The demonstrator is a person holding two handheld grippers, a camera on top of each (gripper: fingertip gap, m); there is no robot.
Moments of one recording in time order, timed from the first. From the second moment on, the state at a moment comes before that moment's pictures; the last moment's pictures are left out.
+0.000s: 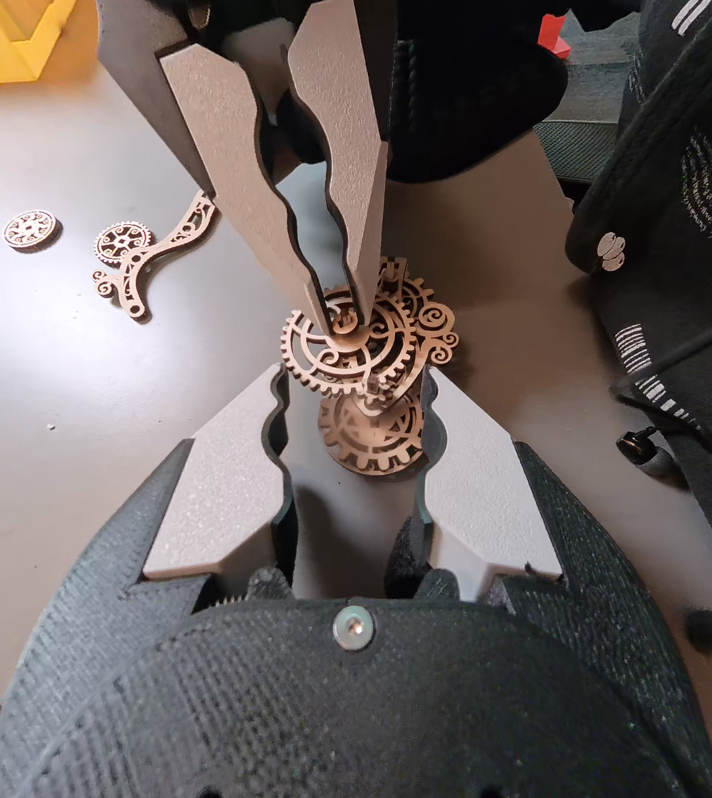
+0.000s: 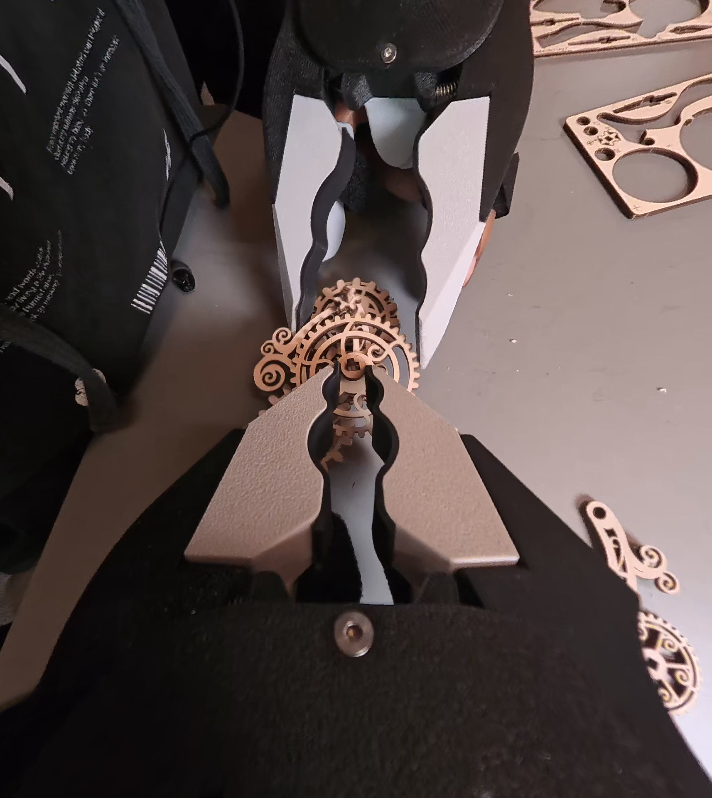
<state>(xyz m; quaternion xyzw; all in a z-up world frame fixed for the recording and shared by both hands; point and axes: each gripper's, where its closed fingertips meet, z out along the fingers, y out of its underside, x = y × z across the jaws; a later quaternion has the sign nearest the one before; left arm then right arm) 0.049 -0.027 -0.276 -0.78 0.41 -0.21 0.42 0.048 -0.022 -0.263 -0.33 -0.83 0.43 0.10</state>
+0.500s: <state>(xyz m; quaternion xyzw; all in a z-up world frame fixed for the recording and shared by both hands) 0.053 -0.029 -0.270 -0.78 0.40 -0.25 0.42 0.048 -0.023 -0.257 -0.37 -0.81 0.46 0.08</state>
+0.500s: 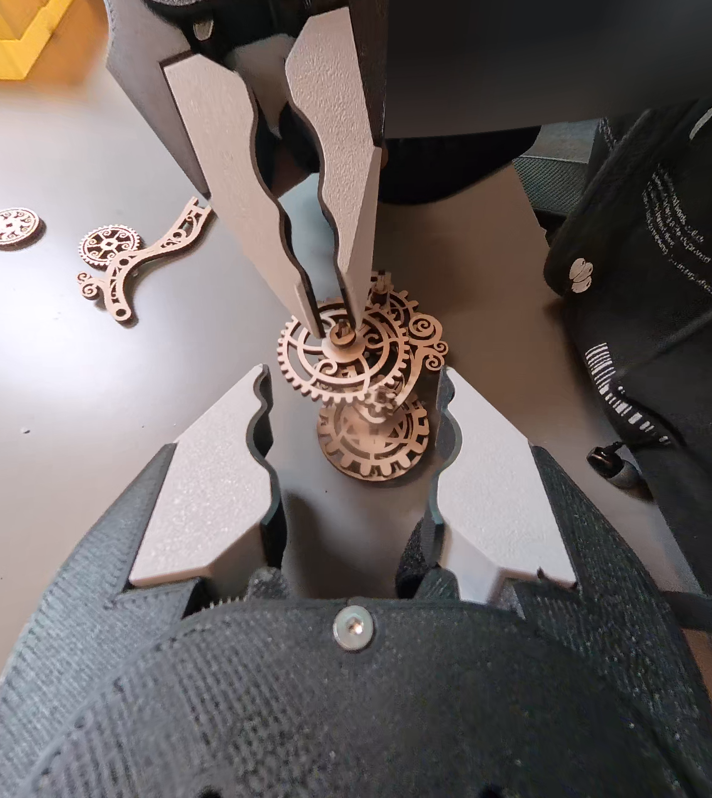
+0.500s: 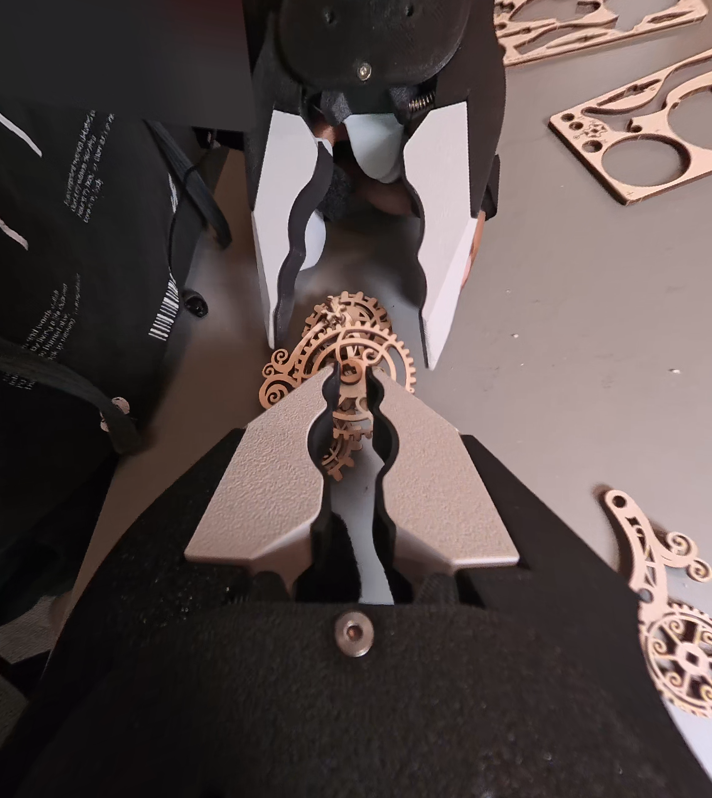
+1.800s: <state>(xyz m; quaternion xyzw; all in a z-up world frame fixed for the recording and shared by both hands) 0.065 -0.035 -0.275 -0.78 0.41 -0.26 0.40 0.058 -0.034 -0.266 -0.40 -0.83 0.38 0.05</state>
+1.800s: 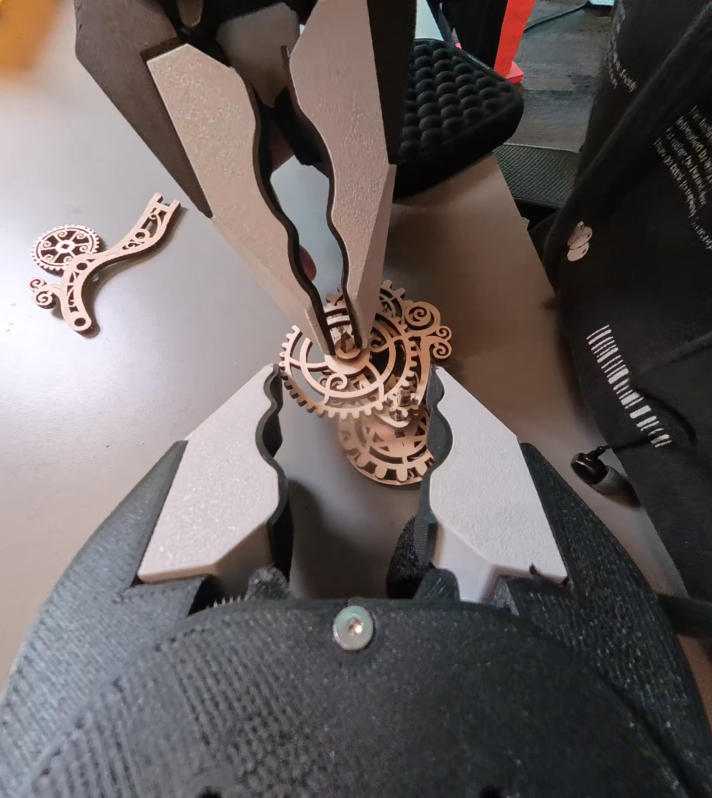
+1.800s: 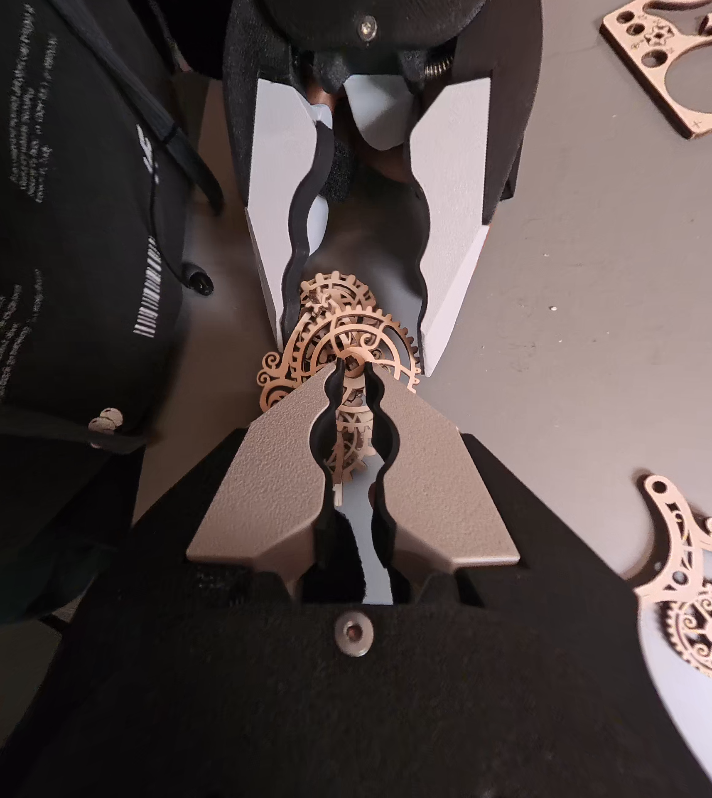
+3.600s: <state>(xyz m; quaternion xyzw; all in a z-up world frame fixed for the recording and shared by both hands) 0.071 -0.042 -0.275 -0.76 0.45 -0.24 0.41 0.062 -0.043 -0.266 -0.34 -0.93 0.16 0.00</state>
